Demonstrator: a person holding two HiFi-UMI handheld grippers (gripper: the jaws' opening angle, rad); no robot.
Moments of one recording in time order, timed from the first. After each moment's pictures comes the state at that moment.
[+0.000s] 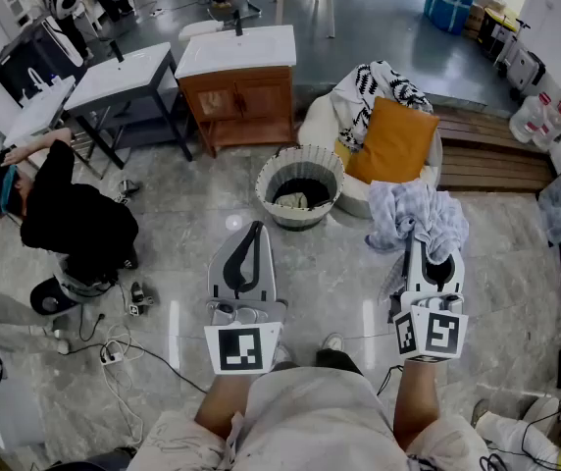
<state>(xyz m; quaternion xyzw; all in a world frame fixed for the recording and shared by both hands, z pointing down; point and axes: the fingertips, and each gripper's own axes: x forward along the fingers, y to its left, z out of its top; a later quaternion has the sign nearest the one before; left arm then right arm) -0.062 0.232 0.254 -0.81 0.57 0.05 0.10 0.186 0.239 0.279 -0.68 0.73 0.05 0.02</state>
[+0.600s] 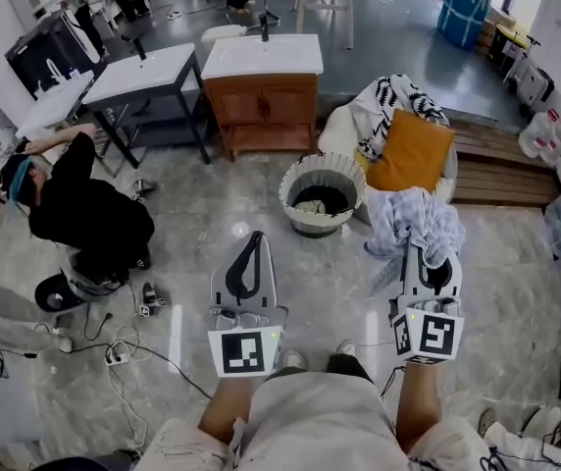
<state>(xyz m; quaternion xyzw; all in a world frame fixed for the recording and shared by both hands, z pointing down) -0.160 0.255 0.274 -0.80 0.60 0.05 0.08 0.094 0.248 0.290 -0.67 0.74 0.08 -0.02</state>
